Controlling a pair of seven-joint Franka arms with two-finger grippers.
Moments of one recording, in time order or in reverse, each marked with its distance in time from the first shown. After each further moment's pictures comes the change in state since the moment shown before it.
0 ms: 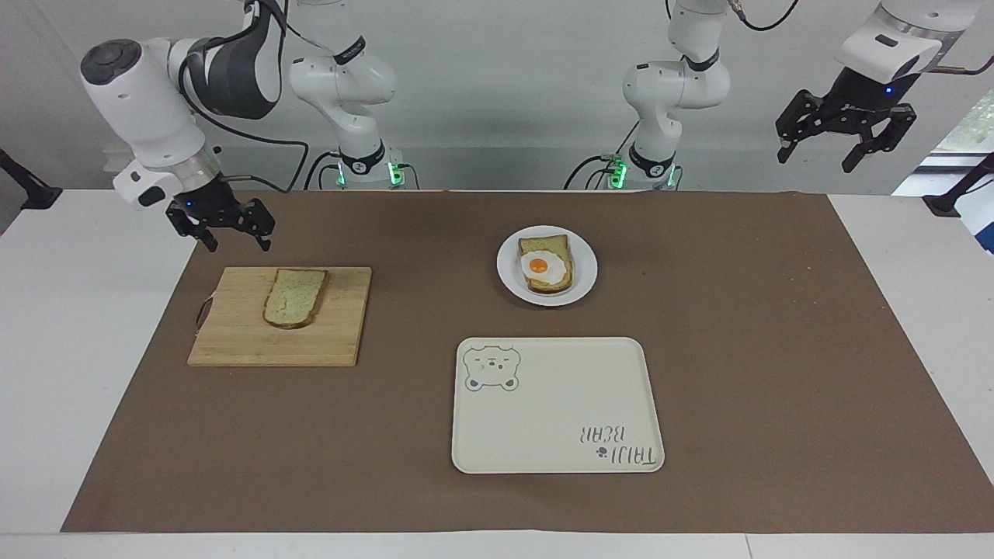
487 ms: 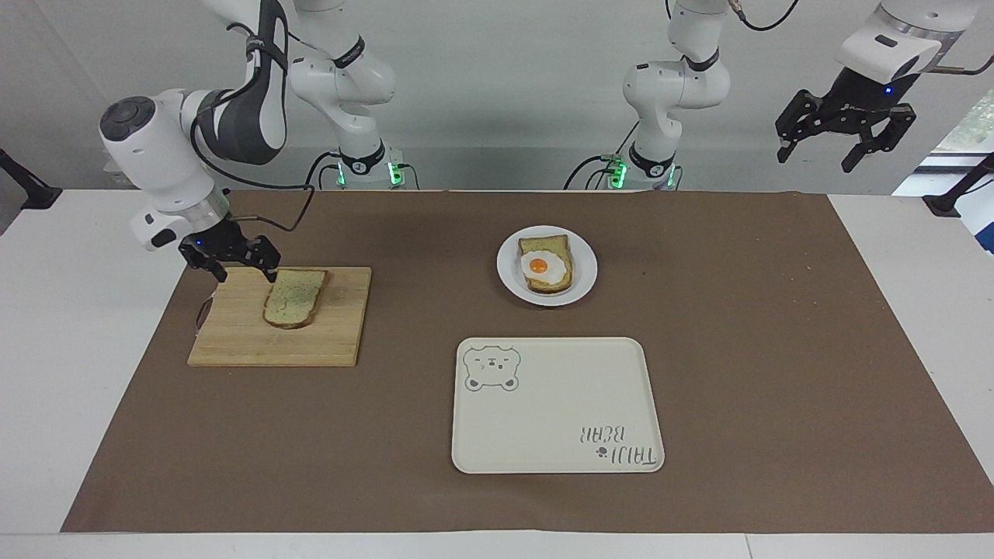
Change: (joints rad) left arm 0.000 0.000 0.000 0.000 0.000 -0.005 0.000; right arm -0.023 0.117 -0.001 -0.083 0.031 0.199 0.000
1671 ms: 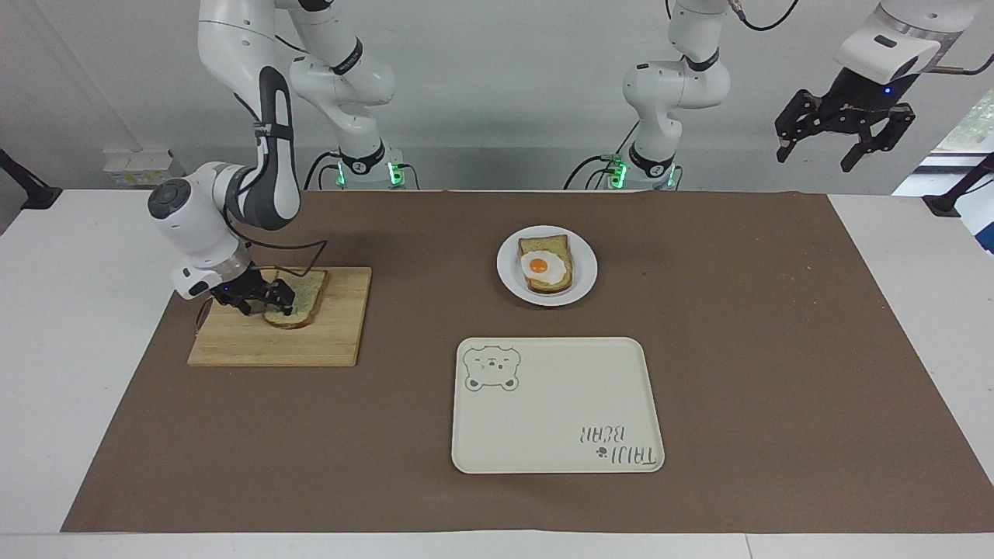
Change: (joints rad) left arm 0.000 0.000 0.000 0.000 0.000 -0.003 0.000; right arm -0.051 0.112 0.004 -0.159 0.069 0.235 -0.129
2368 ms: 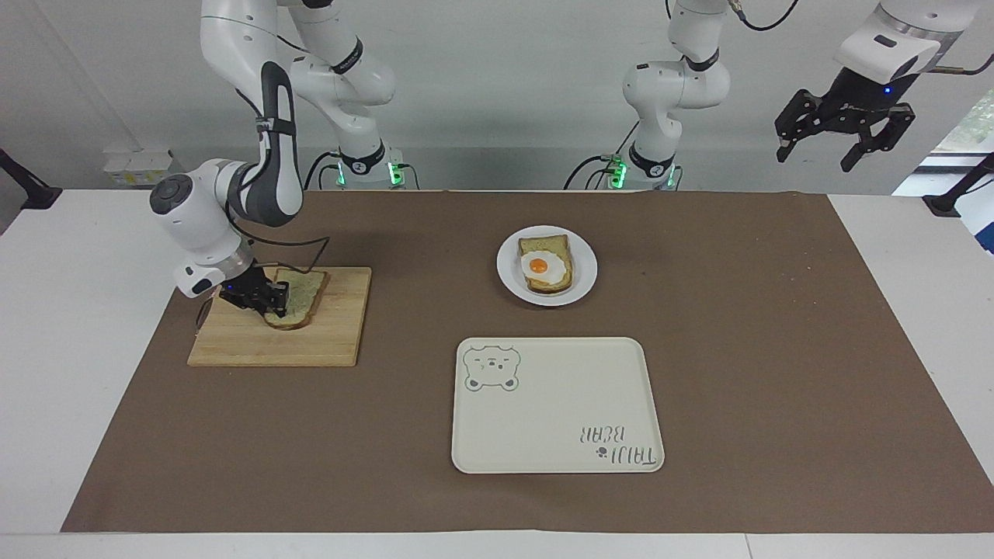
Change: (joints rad) left arm 0.000 0.000 0.000 0.000 0.000 0.000 0.000; right arm 0.002 -0.017 0.010 -0.001 0.011 -0.003 -0.009
